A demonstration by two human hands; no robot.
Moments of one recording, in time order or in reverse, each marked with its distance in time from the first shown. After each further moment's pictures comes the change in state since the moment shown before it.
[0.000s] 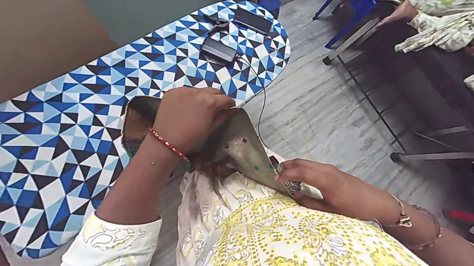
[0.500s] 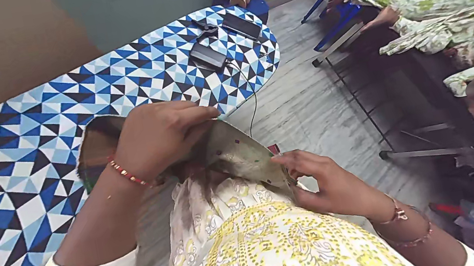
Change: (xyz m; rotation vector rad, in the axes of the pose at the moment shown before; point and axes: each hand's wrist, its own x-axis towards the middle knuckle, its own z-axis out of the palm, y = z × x) left_hand -0.014 -0.003 -0.015 -0.096 0.064 -0.031; right_hand 0.002 0.002 -0.012 0.051 0.121 0.253
